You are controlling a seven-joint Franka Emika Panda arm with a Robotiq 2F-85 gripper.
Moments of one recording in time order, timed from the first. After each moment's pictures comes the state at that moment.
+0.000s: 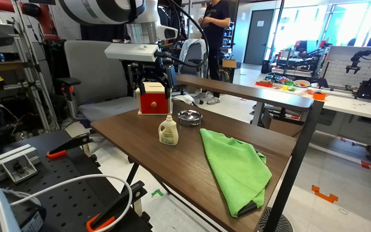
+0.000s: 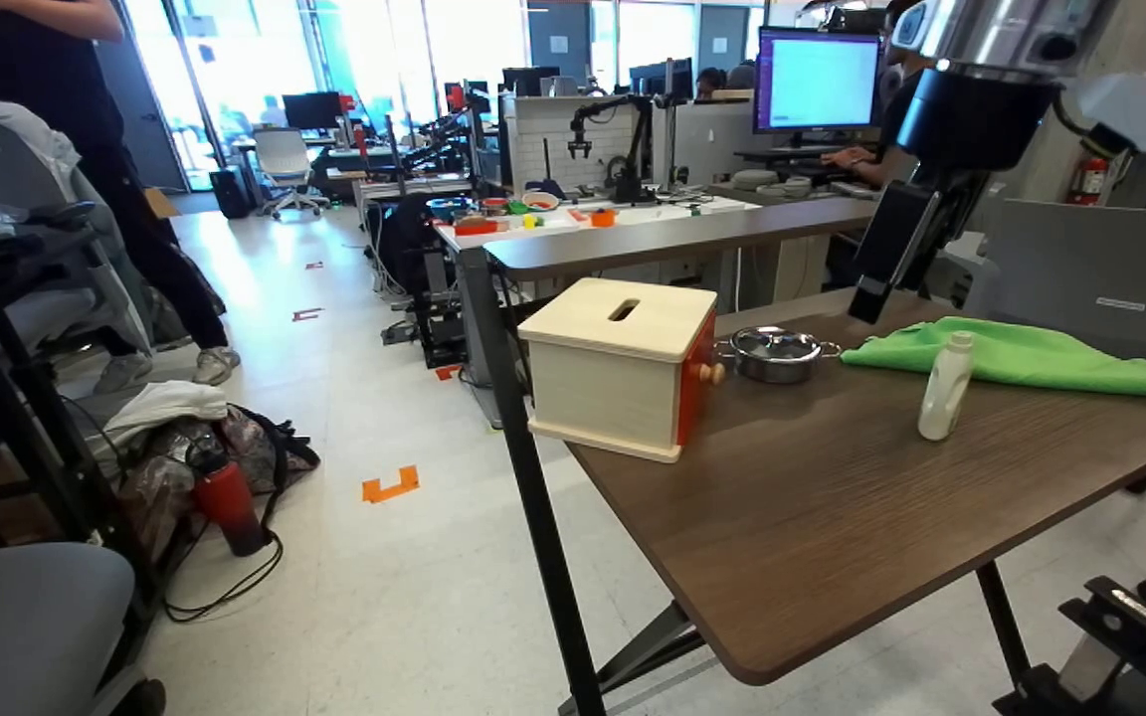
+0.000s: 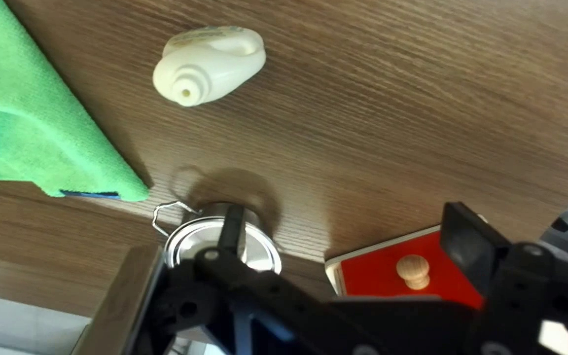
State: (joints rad) arm 0.05 0.29 0.11 -2.33 -0.06 2.82 -0.22
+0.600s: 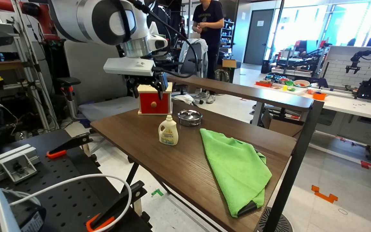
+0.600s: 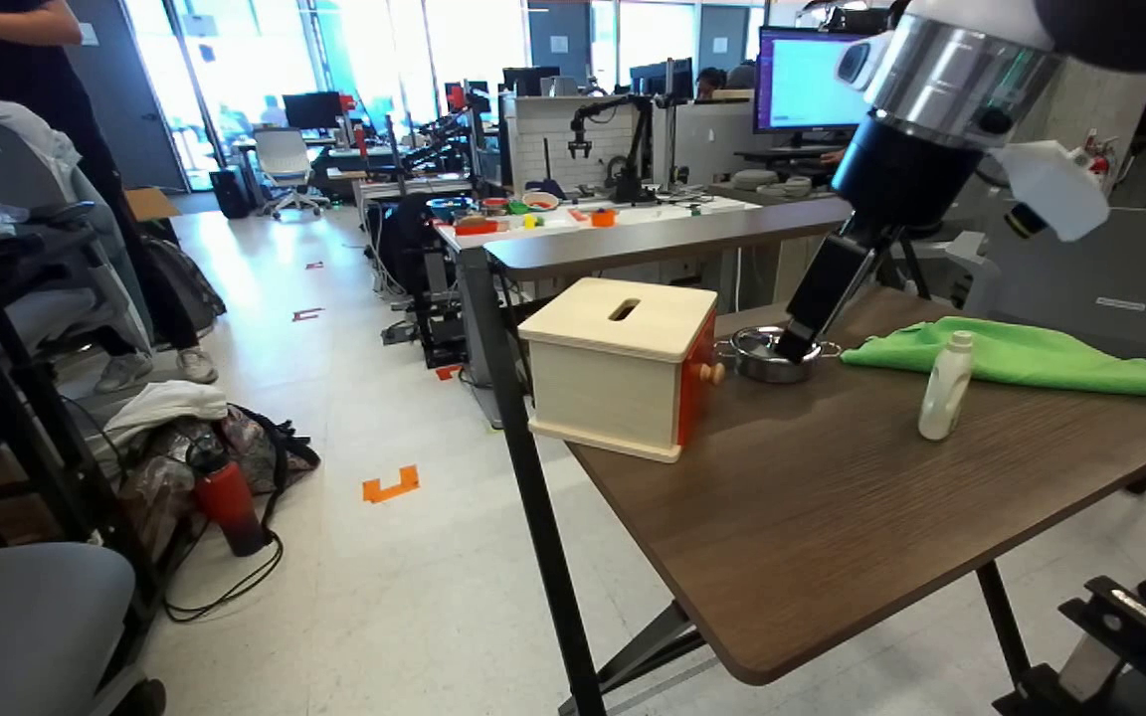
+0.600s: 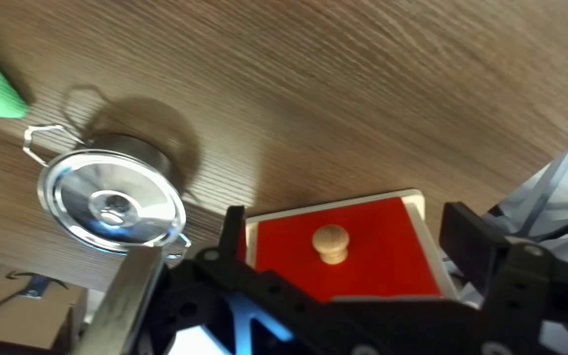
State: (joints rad) arm -0.01 0.41 0.25 -2.32 -0.09 3.03 -0.32
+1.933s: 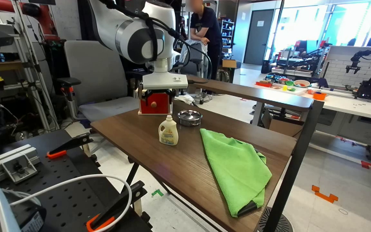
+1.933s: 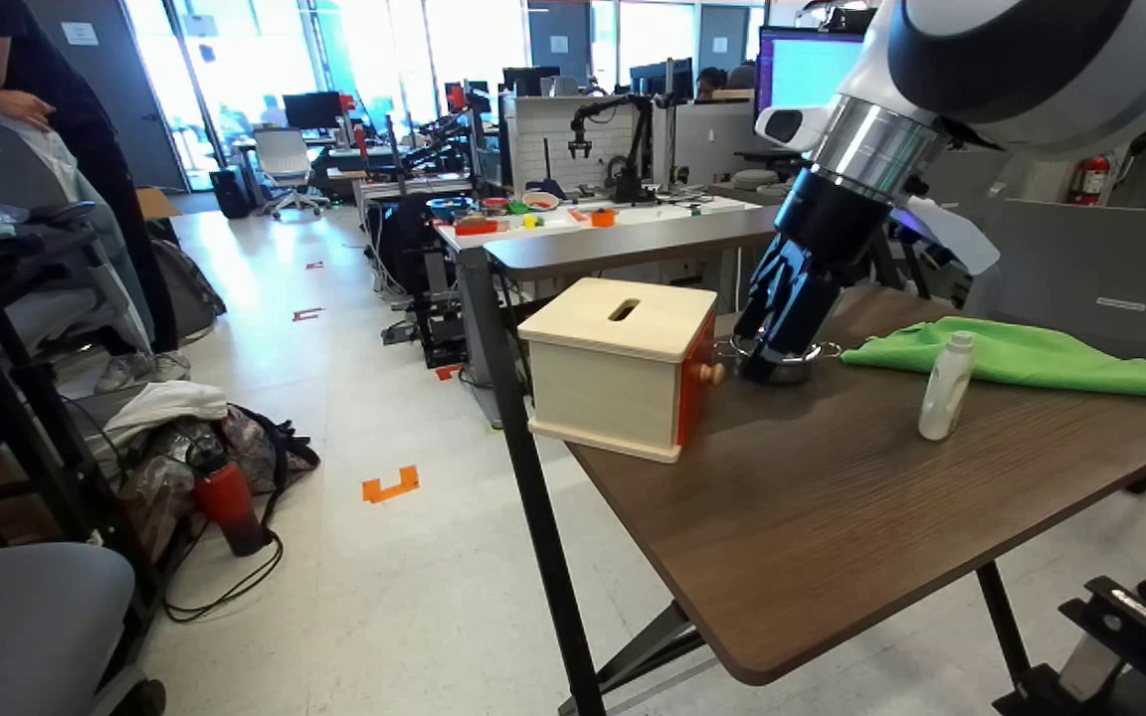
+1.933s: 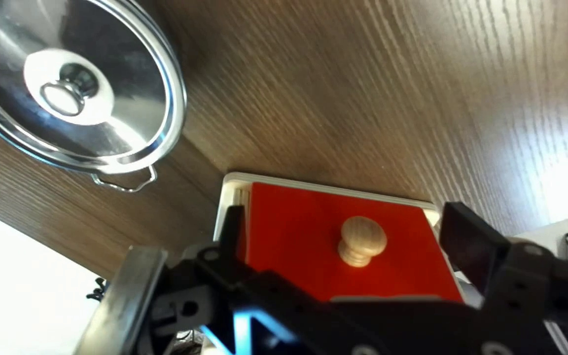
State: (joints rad) arm -0.31 0.69 0.52 -2.05 -0.08 2.91 -0.92
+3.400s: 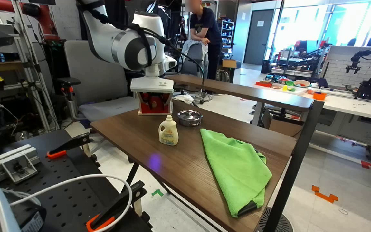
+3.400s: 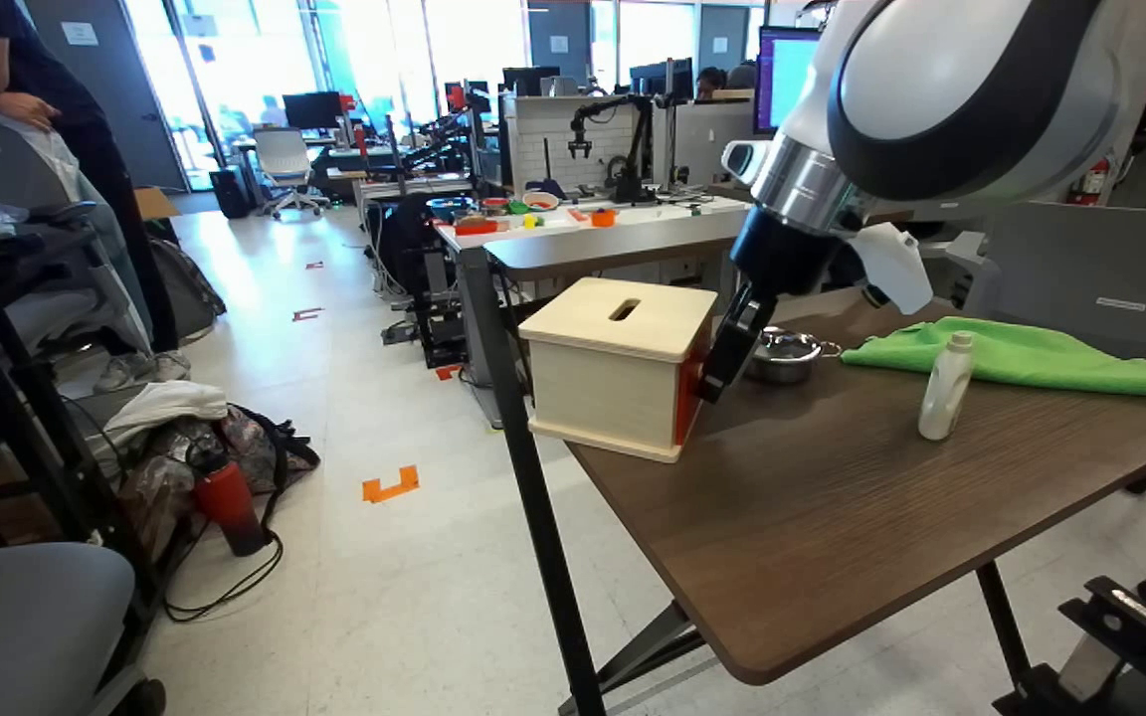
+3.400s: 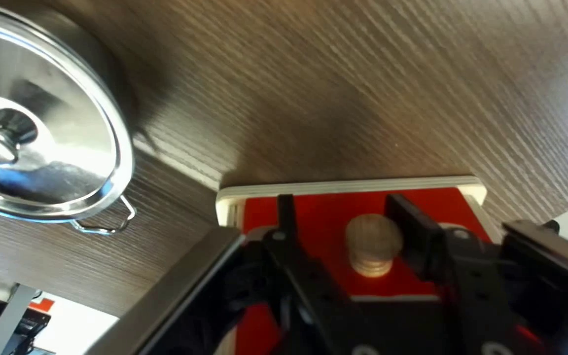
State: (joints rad) arm -0.05 0.72 0.31 -1.99 -0.10 2.98 -0.55
